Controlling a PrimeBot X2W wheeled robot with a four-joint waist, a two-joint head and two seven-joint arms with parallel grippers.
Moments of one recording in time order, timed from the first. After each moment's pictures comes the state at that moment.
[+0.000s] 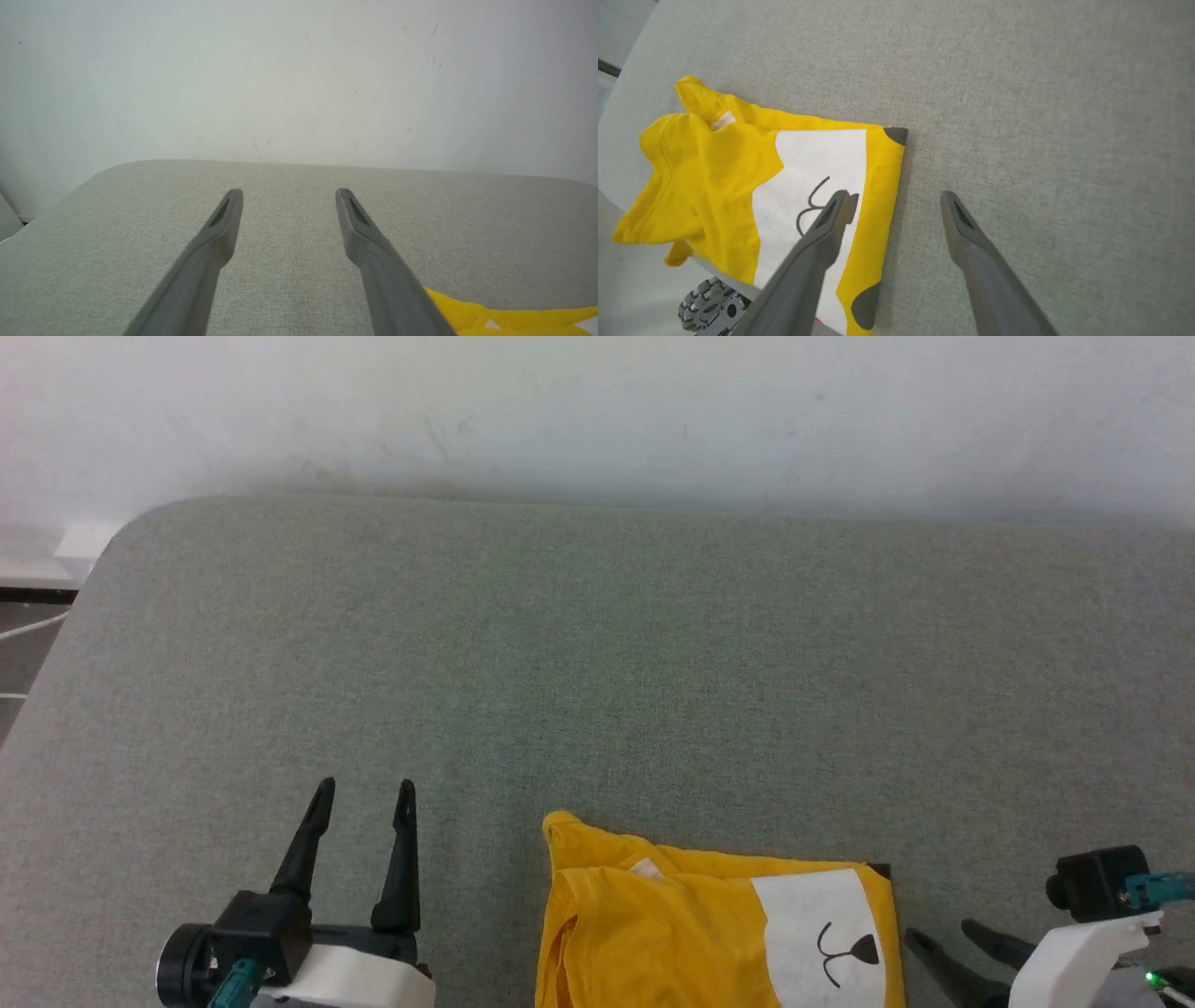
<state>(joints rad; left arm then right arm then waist) 0.09 0.05 -0.01 -0.01 -0.09 -0.08 -0.26 0.20 -0.29 0.03 -0.20 0.57 0.13 0.60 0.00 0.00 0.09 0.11</state>
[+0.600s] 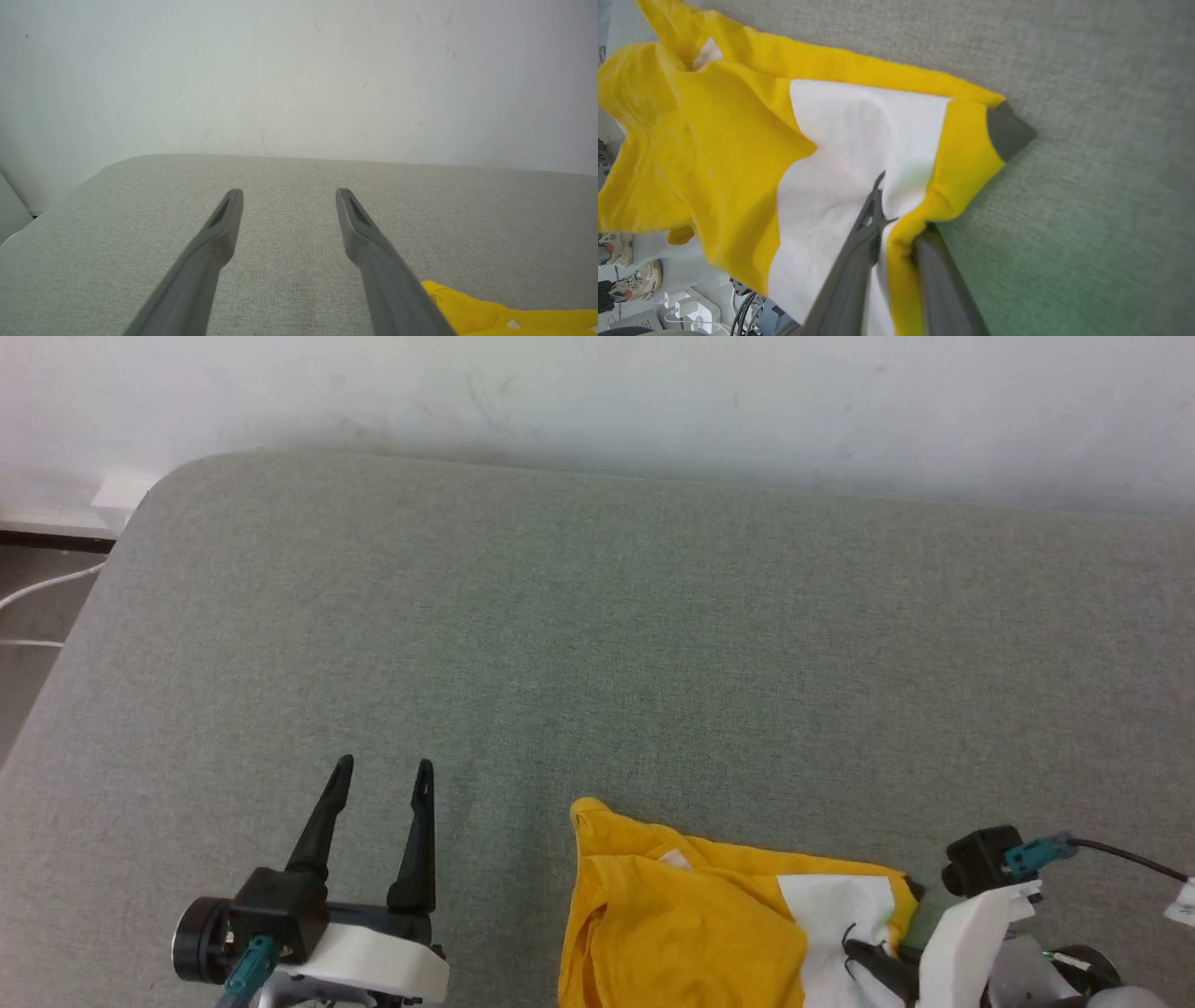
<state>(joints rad) 0.03 0.05 -0.03 0.02 -0.09 -0.09 -0.26 0.04 -0.26 0.16 0.04 0.64 0.13 0.75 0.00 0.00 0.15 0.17</state>
